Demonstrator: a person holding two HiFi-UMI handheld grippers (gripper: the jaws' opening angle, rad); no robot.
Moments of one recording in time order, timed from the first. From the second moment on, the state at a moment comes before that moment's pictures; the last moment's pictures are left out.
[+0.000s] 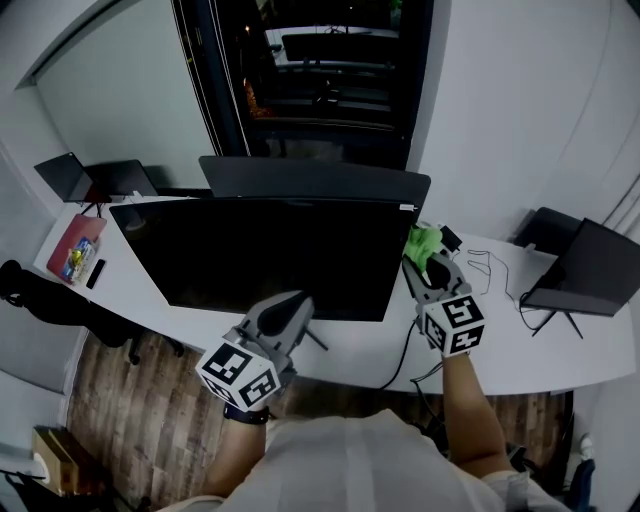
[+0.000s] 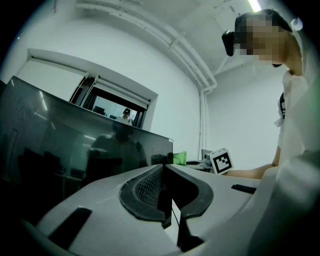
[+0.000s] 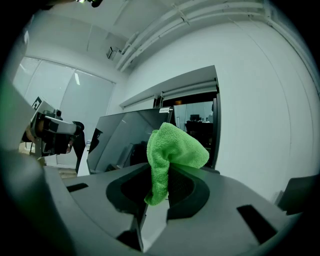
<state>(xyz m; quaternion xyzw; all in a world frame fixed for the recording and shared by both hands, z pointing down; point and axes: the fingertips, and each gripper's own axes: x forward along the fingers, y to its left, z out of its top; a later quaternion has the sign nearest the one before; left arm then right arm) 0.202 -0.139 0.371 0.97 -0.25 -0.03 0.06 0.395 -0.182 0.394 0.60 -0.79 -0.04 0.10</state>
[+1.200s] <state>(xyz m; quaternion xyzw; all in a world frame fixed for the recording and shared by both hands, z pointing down) 0.211 -0.137 0.404 0.97 -0.24 -0.02 0.06 0.391 -0.167 0.500 0.58 -0.80 0.03 0.16</state>
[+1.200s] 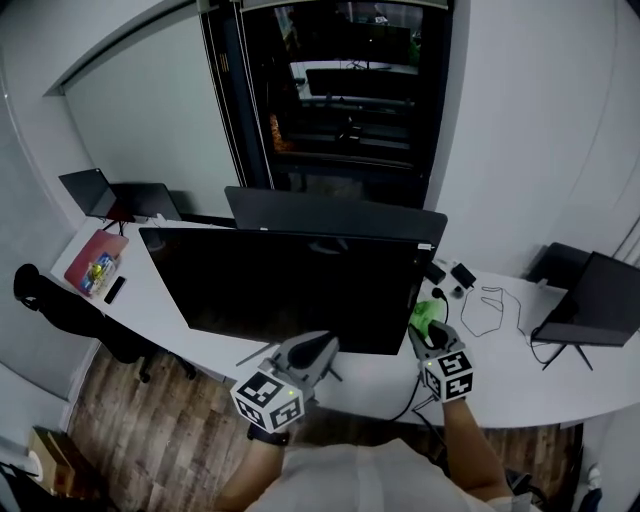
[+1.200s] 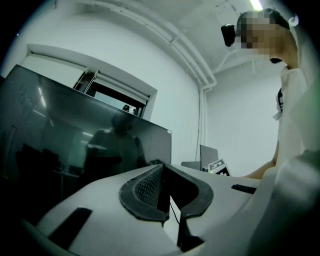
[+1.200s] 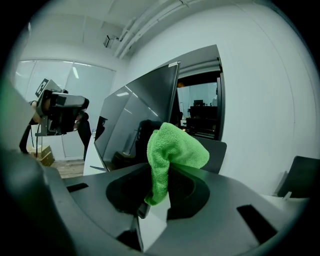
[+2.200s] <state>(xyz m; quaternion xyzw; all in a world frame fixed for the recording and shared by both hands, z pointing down) 0.196 -0.120 0.434 0.97 -0.24 -0.01 0.07 0.380 -0.144 0.619 0.54 -0.79 0.11 0.27</state>
